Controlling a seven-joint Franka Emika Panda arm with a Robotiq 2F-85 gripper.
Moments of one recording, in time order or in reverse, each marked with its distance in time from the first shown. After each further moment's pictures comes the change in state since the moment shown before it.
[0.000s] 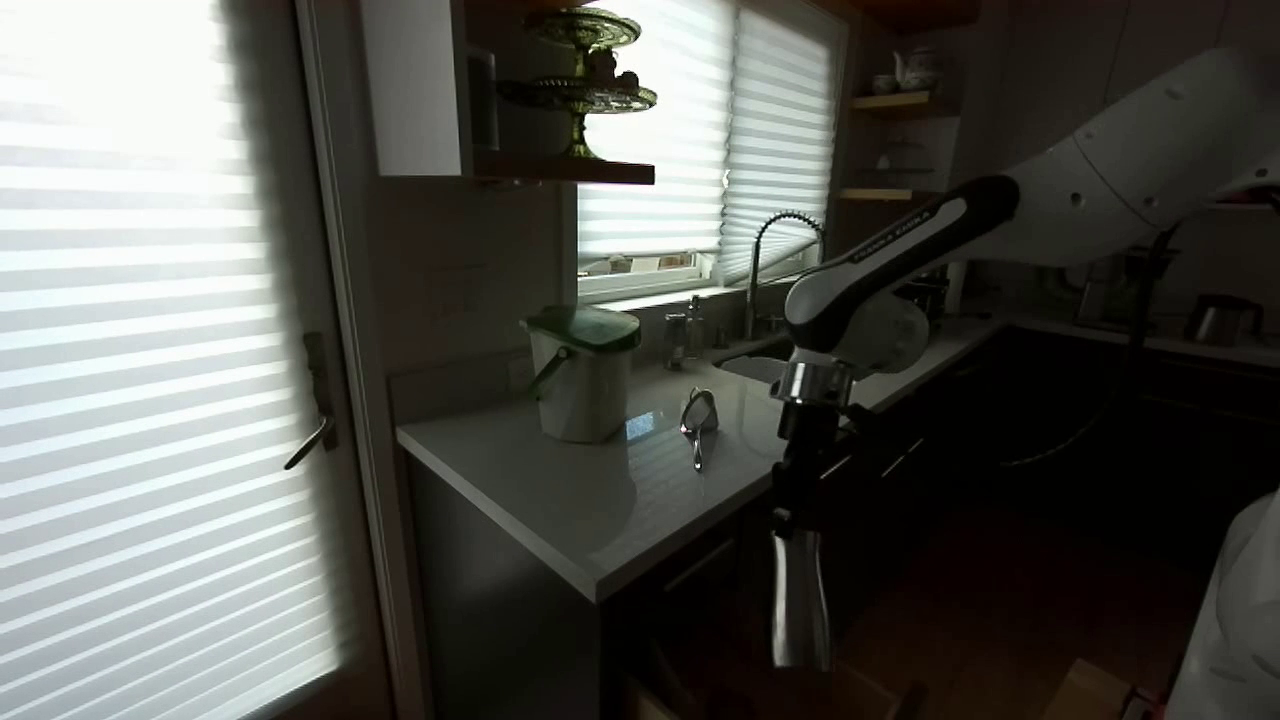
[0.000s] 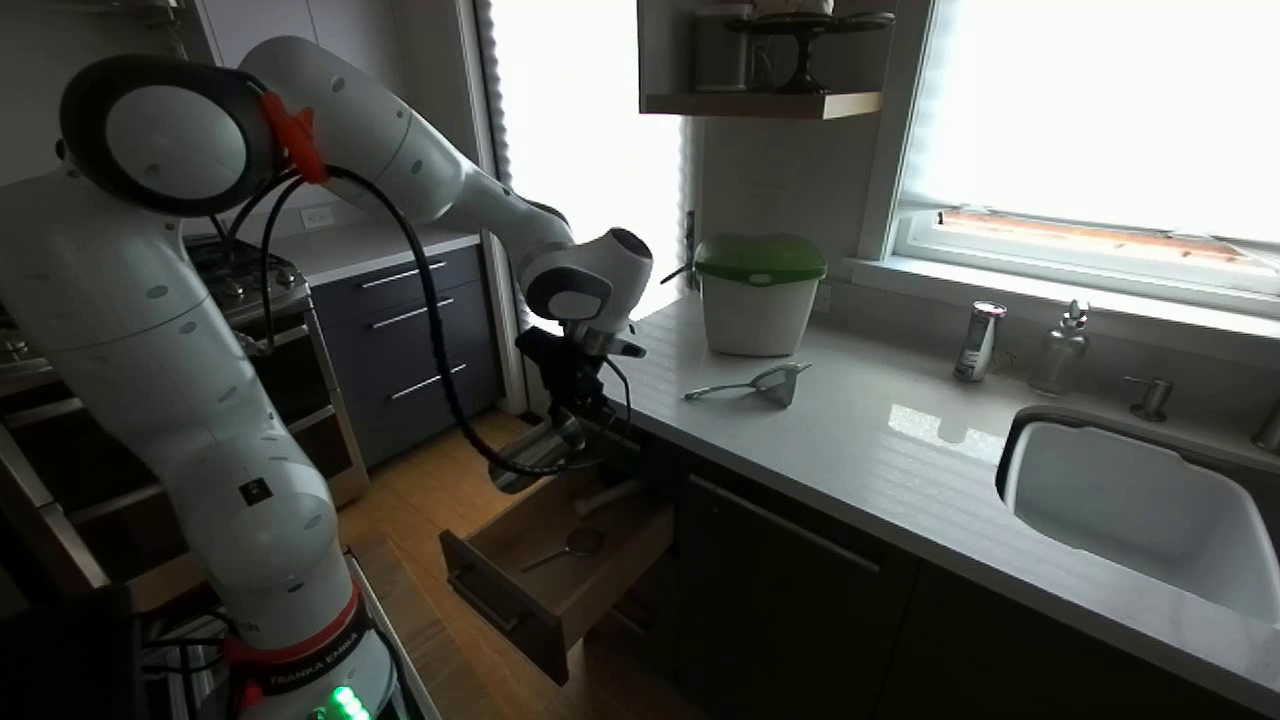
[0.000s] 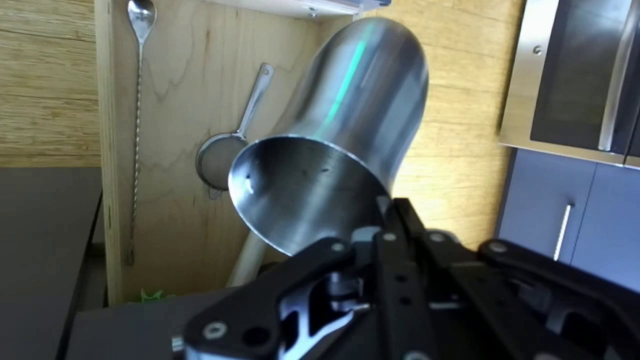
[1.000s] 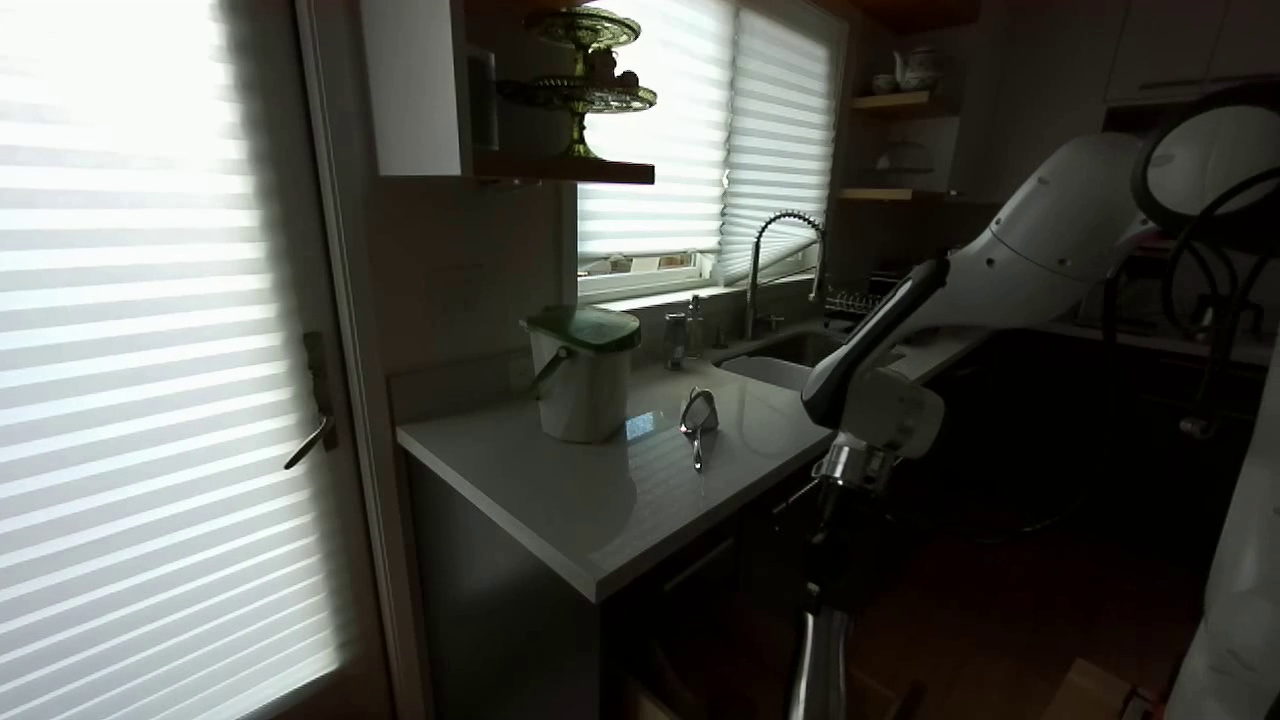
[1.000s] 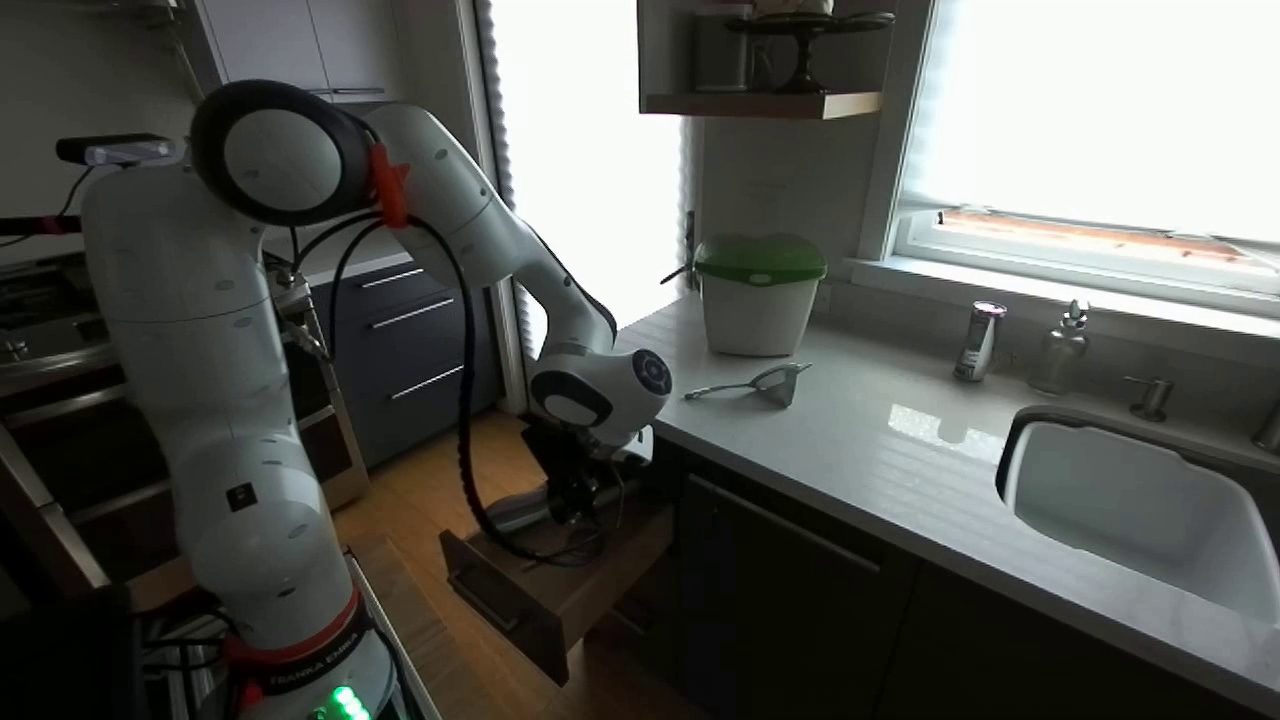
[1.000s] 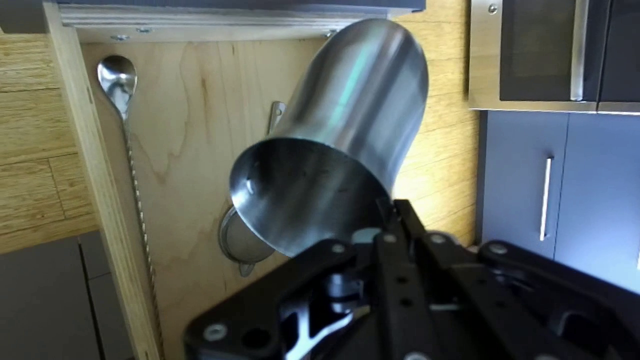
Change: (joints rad) arm -0.107 0.218 -0.030 -0.127 0.291 0.144 -0.300
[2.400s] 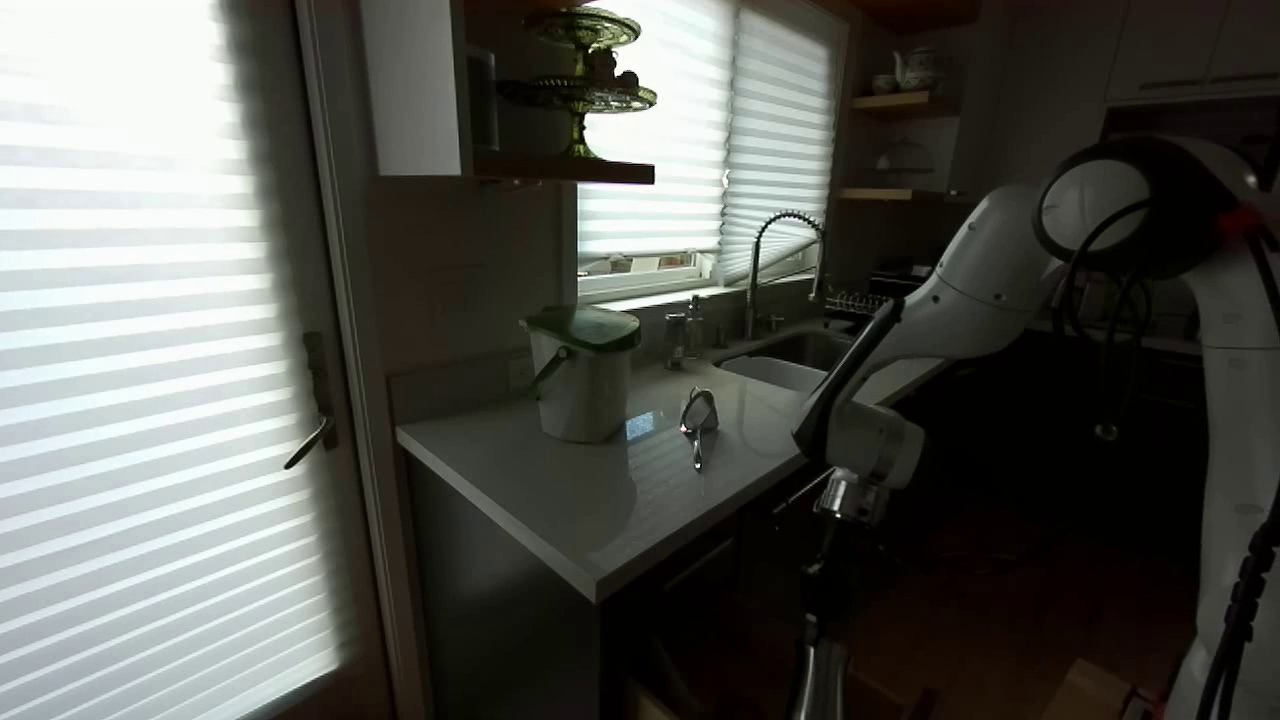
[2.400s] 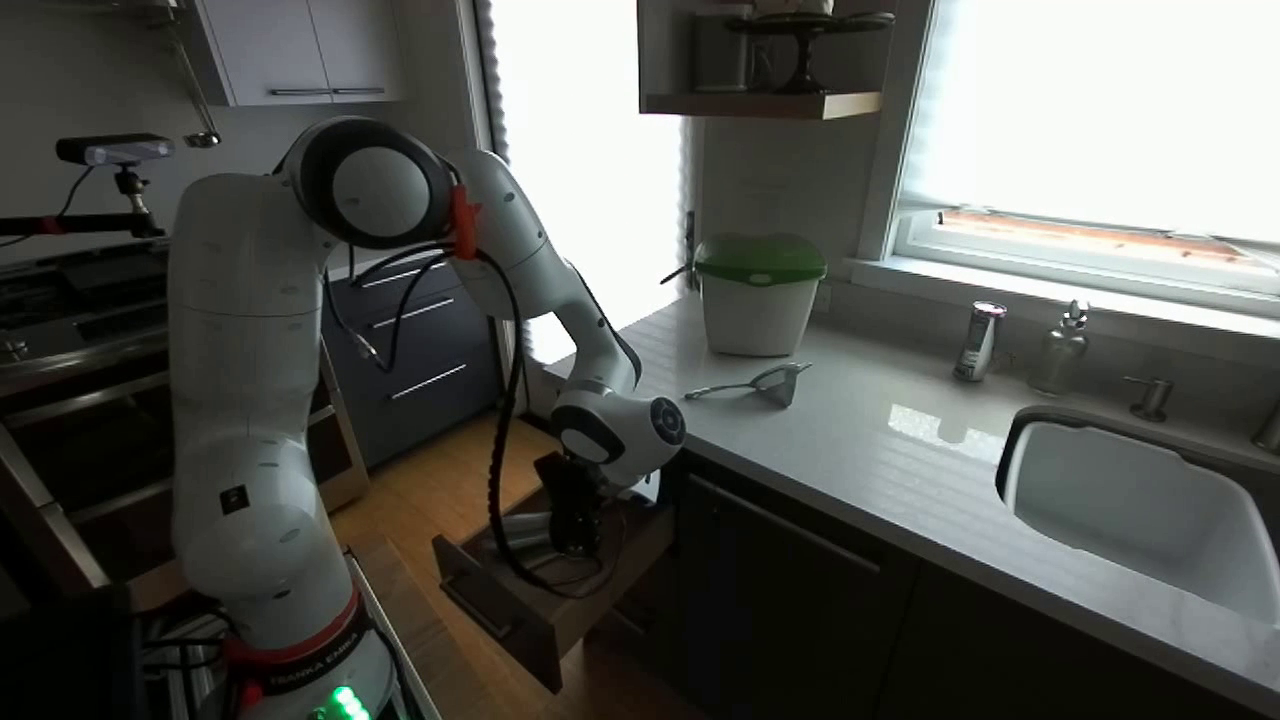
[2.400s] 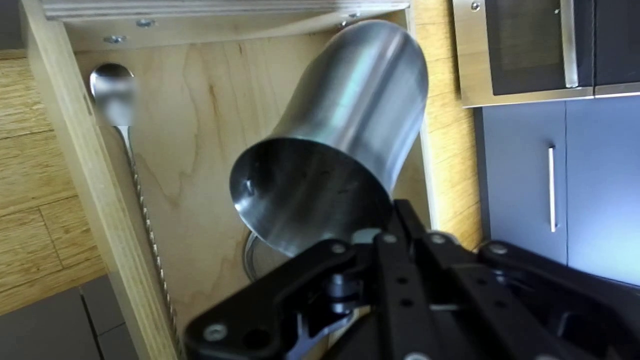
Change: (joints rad) arm -0.050 0.203 0.023 0.076 0.080 0.004 -0.049
